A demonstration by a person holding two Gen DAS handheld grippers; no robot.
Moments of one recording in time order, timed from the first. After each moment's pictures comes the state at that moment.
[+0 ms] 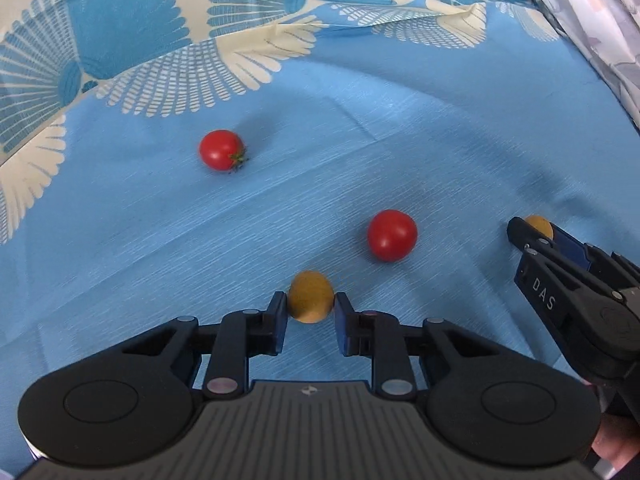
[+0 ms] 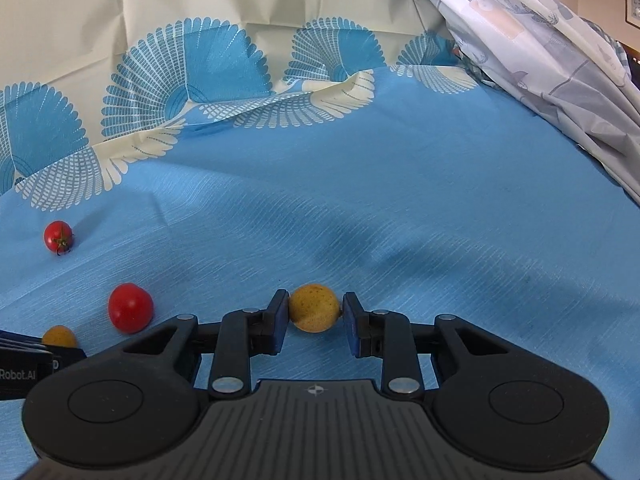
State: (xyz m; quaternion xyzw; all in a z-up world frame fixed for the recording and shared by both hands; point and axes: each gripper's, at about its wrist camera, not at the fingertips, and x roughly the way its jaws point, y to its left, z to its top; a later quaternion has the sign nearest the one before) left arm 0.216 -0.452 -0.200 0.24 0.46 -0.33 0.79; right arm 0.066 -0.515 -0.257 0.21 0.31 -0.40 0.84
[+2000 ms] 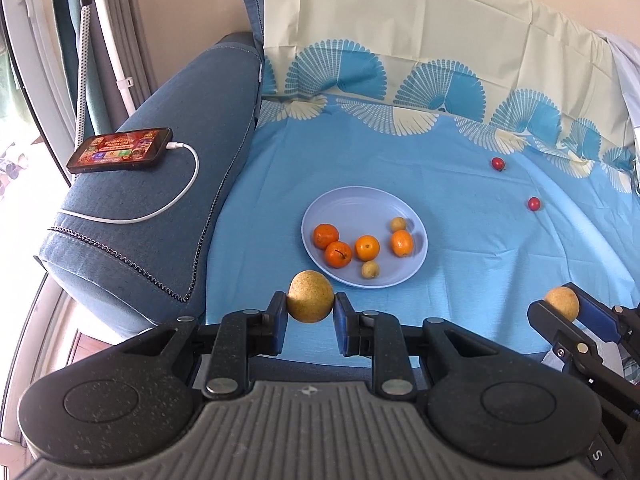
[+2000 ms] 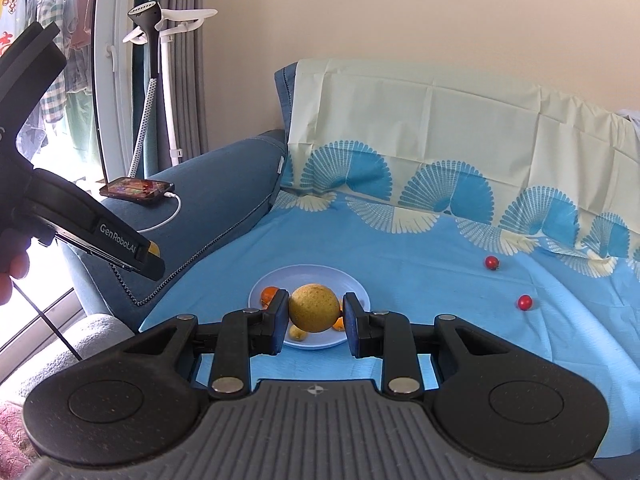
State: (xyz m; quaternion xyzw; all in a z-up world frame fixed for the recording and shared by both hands) left arm -0.048 0.022 0.026 0.06 0.42 -0.09 0.90; right arm -0.151 -0.121 -0.003 0.03 0.24 0.02 0.97
